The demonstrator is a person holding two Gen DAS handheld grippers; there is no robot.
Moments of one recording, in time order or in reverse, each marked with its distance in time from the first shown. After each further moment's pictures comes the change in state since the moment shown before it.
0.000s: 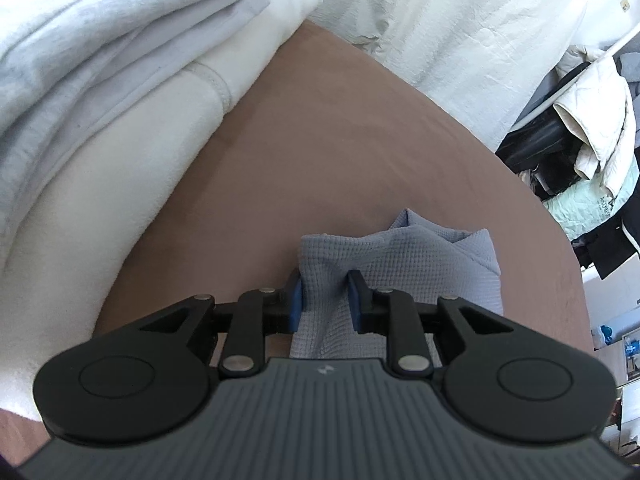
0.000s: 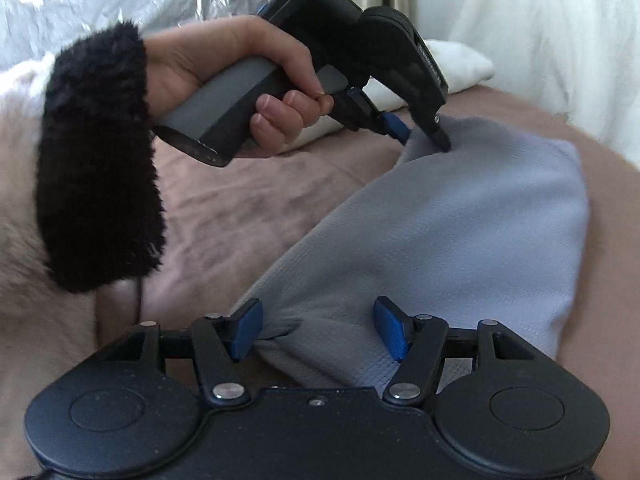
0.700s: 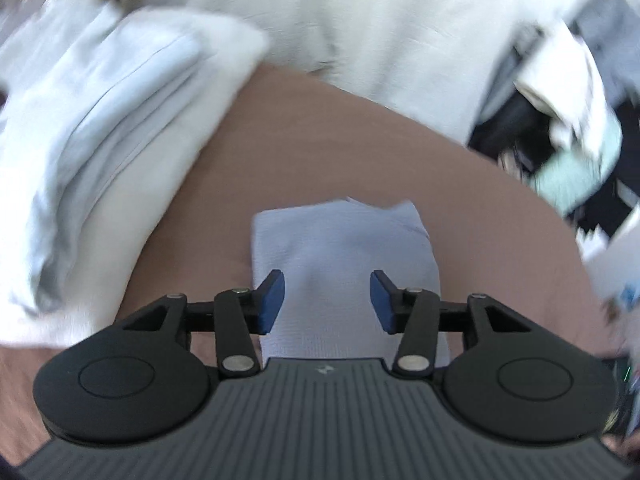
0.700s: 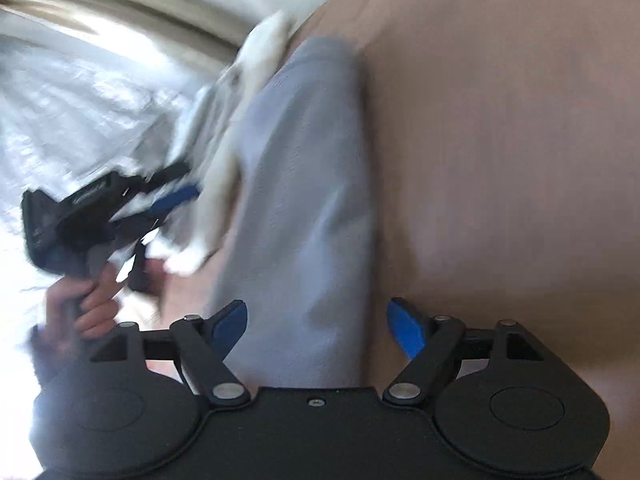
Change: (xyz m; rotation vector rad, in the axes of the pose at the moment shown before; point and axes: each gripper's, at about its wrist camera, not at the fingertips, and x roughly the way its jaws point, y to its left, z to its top) left arm -0.078 -0.062 -0.035 0.205 -0.056 0.046; right arm -0.041 -0.159 -0.084 0.868 -0.028 0.379
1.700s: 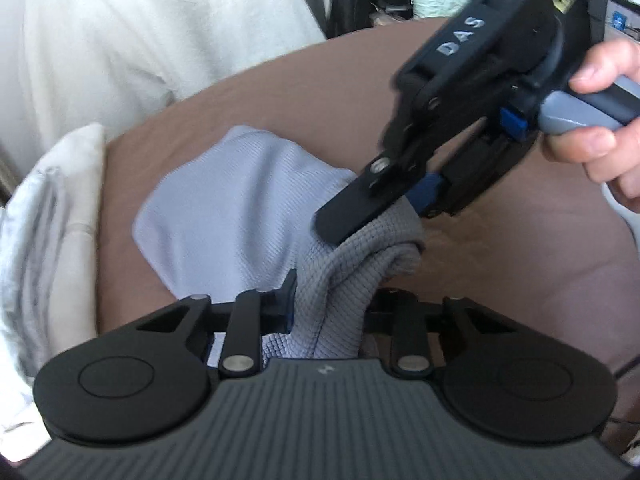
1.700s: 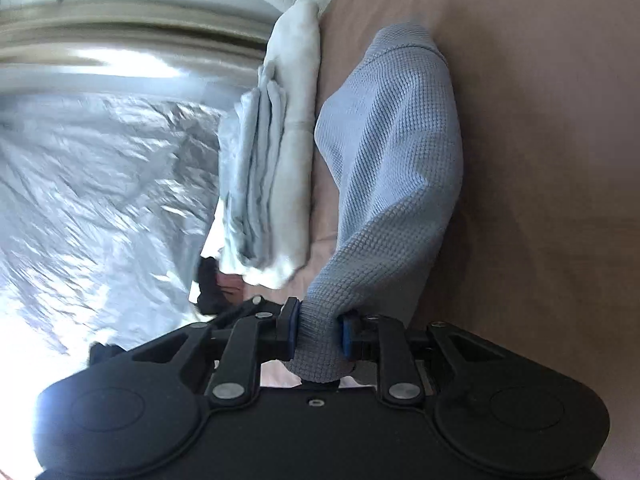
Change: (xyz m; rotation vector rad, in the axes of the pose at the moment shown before) left arm -0.037 -0.110 -0.103 0.737 0.056 0.025; right arm 0.028 0.055 0.042 0.196 0.001 0.128
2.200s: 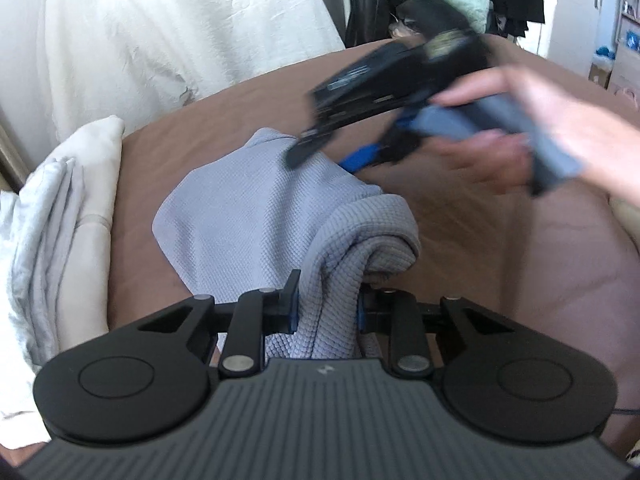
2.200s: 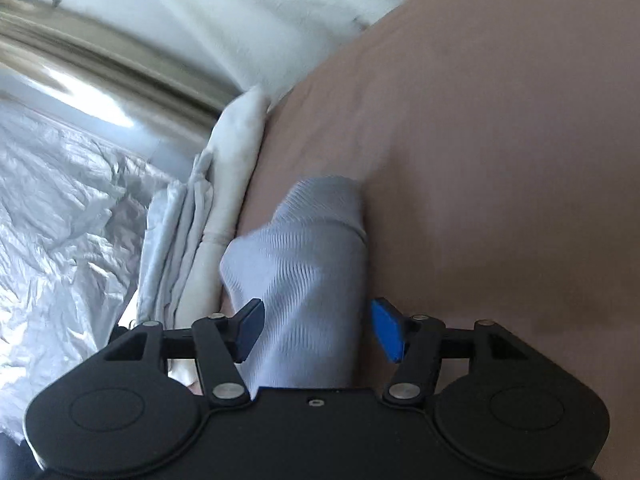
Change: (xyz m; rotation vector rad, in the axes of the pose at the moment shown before) left arm -0.009 0.019 -0.003 -0.048 -0.020 0.003; right arm 0.018 -0.028 0.092 -0.179 -0.195 -0.233
